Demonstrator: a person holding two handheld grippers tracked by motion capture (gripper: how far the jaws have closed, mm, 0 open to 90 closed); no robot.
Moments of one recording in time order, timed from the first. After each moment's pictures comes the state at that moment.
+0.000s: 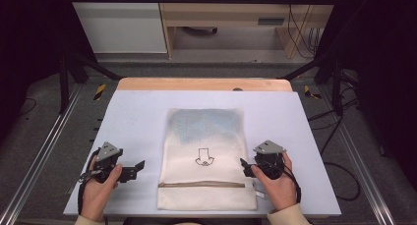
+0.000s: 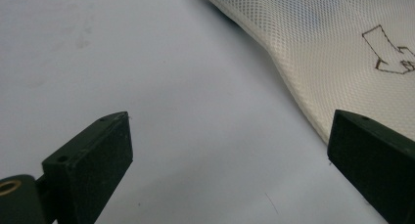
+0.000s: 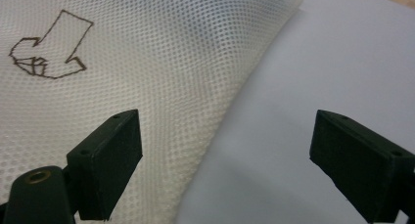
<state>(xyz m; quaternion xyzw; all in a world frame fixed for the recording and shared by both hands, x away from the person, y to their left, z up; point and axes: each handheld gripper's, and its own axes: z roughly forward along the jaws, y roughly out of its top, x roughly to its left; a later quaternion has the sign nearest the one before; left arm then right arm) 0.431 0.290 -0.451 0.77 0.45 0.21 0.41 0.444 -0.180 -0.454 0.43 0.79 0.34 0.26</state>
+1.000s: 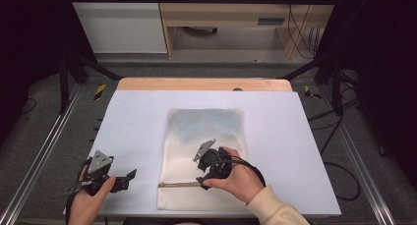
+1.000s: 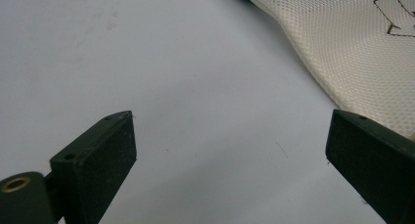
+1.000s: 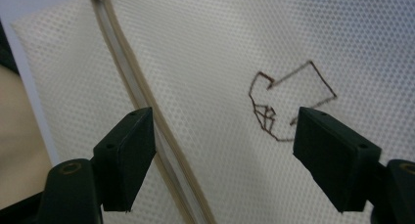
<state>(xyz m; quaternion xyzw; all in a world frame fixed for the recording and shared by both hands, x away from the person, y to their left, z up) 0.405 0.304 -0.448 0.77 0.45 0.24 0.37 0.440 -0.038 -0.410 0.21 0.94 0.24 0.11</state>
